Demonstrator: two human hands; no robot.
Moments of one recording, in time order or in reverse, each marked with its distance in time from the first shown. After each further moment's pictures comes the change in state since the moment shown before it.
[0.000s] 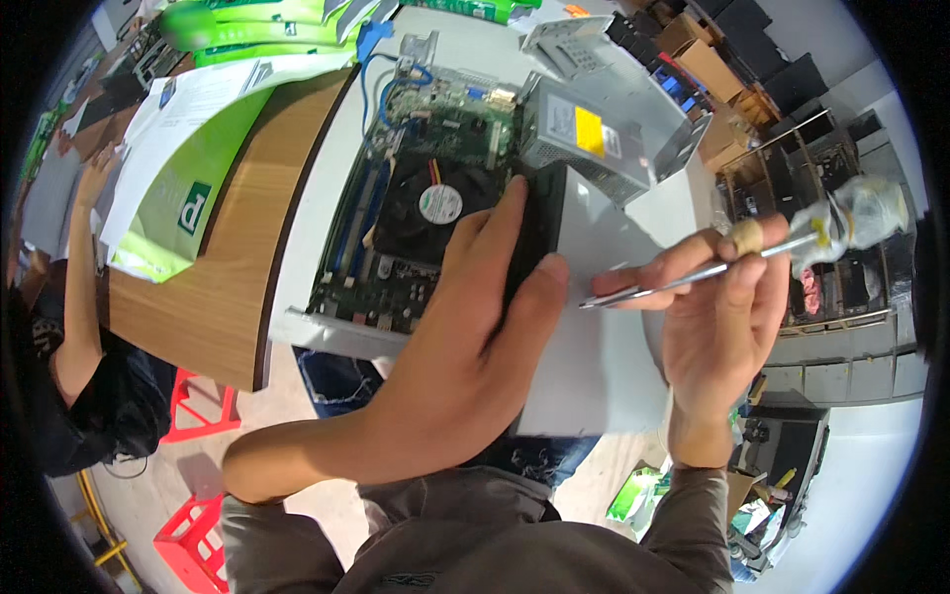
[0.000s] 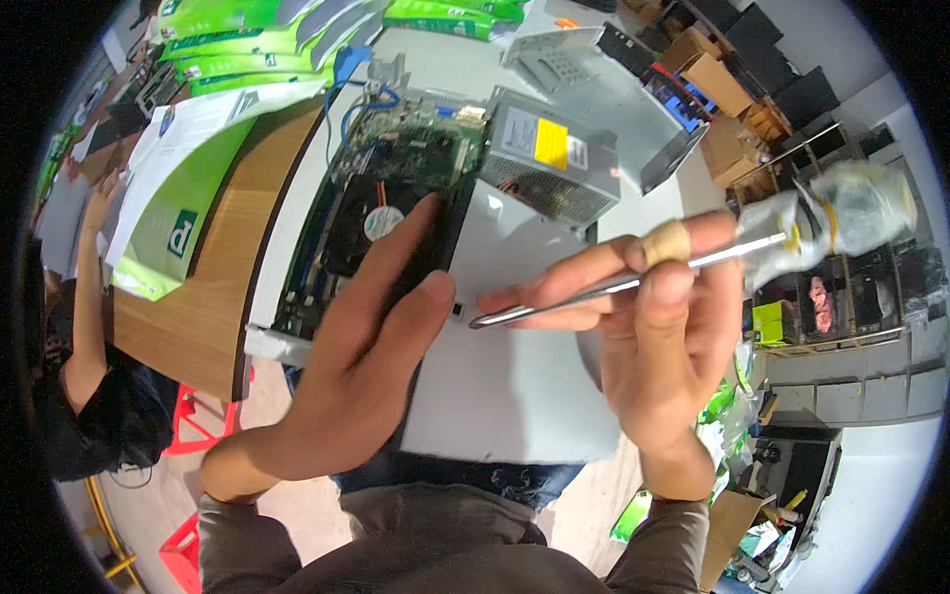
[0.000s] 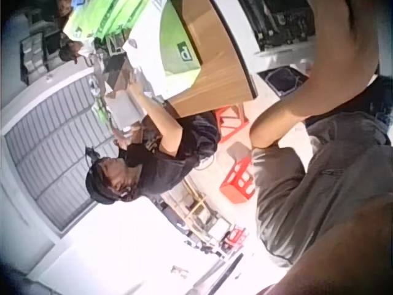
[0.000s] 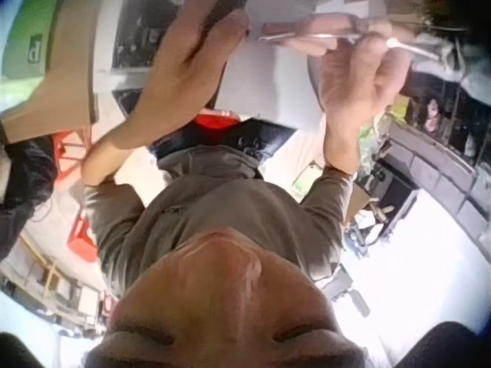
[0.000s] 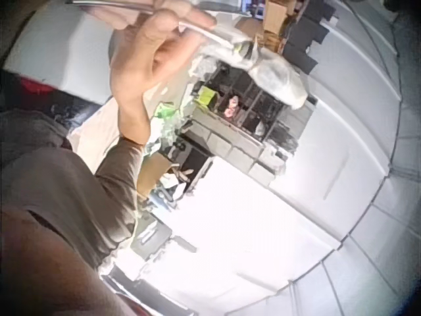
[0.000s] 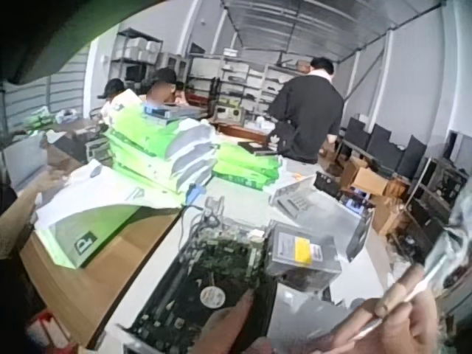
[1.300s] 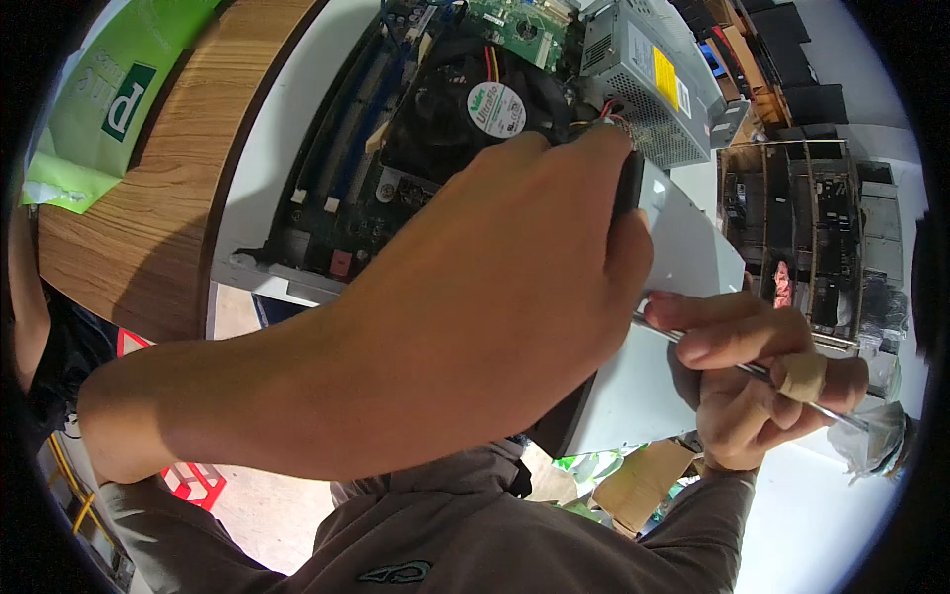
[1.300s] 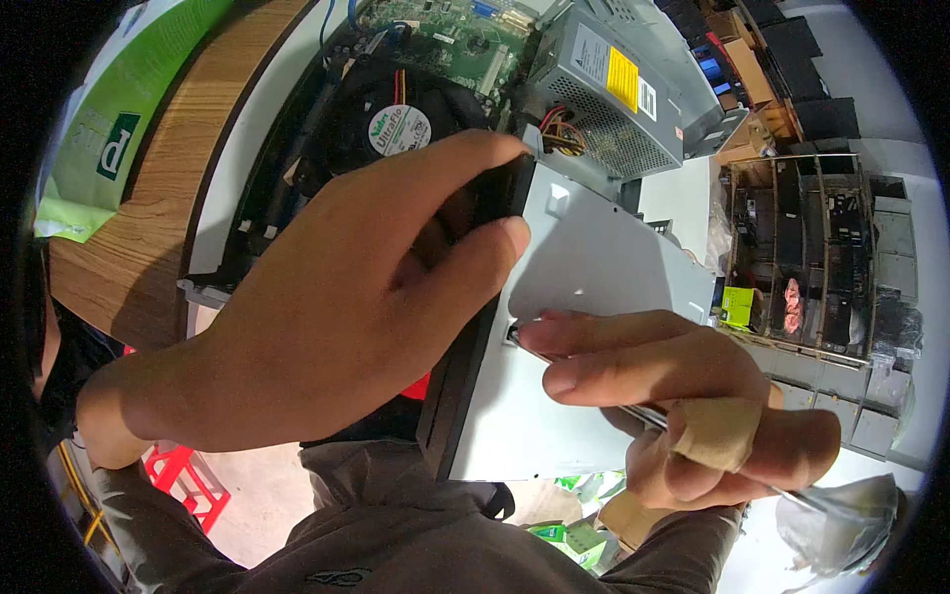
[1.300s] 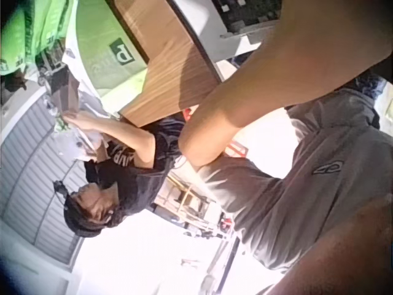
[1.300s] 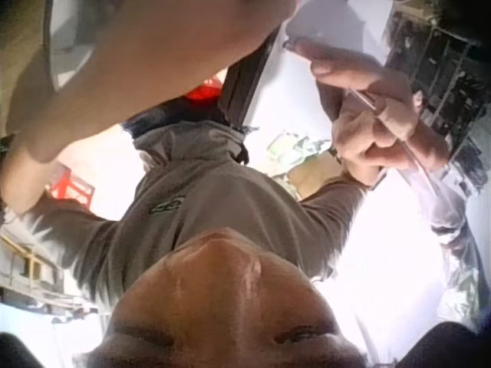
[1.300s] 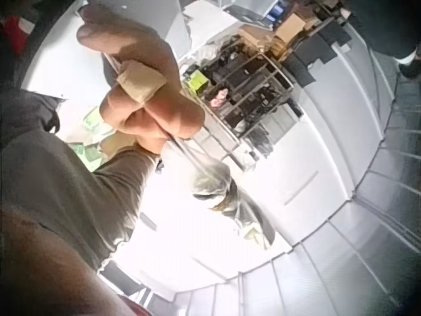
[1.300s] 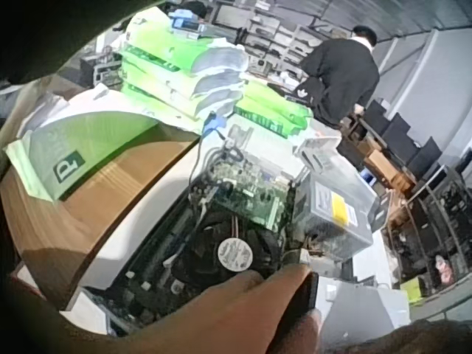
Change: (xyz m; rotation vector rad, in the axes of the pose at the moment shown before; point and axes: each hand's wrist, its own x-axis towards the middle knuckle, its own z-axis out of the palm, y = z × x) left_hand 0.022 -0.031 -0.036 0.296 -0.193 0.182; right_hand -0.018 0.007 -0.002 -0.517 -0.350 -0.008
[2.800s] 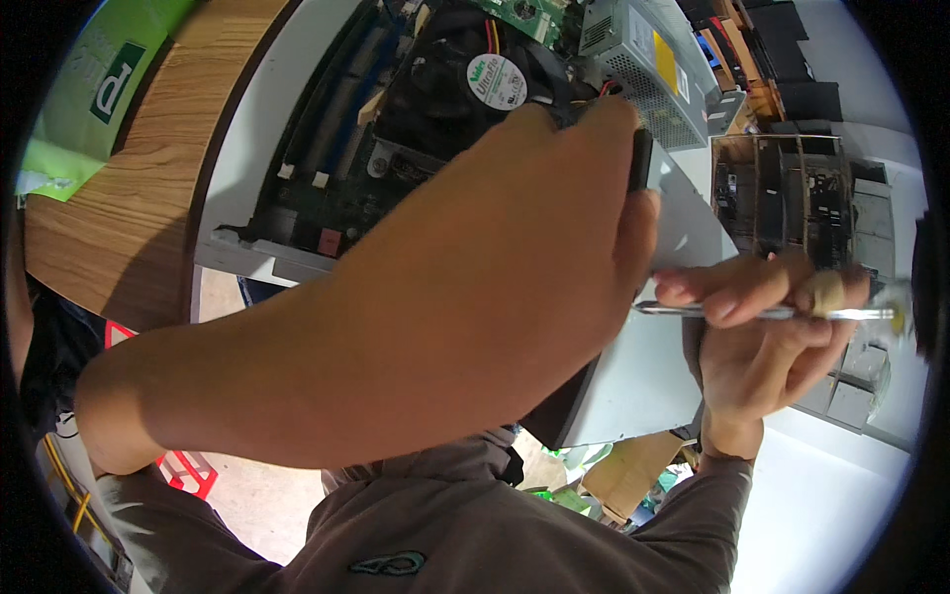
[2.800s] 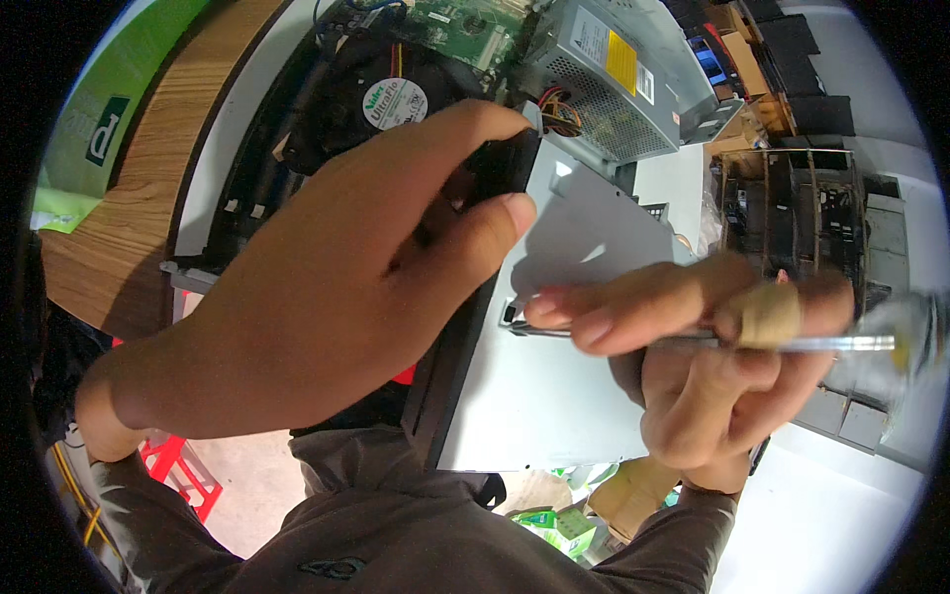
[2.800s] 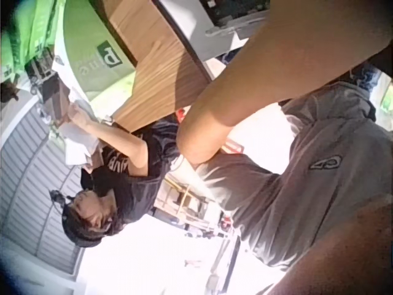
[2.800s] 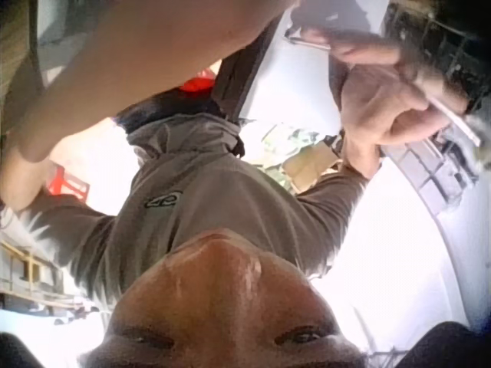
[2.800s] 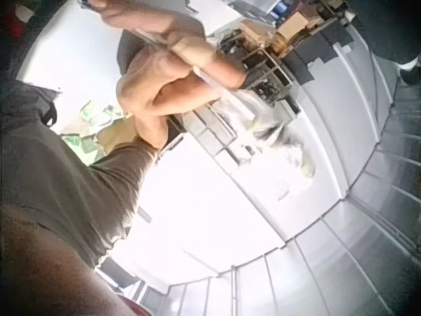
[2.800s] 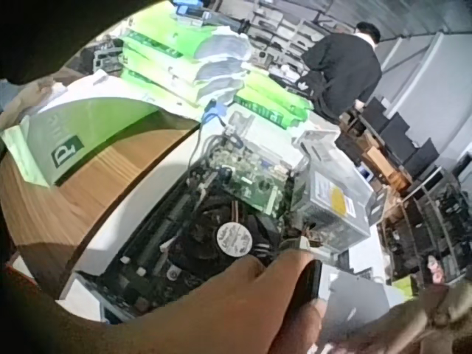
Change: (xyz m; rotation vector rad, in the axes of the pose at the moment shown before) left_hand -0.003 -0.007 0.005 0.089 0.038 0.068; right_hand 0.015 -0.001 0.012 0.036 0.135 0.103
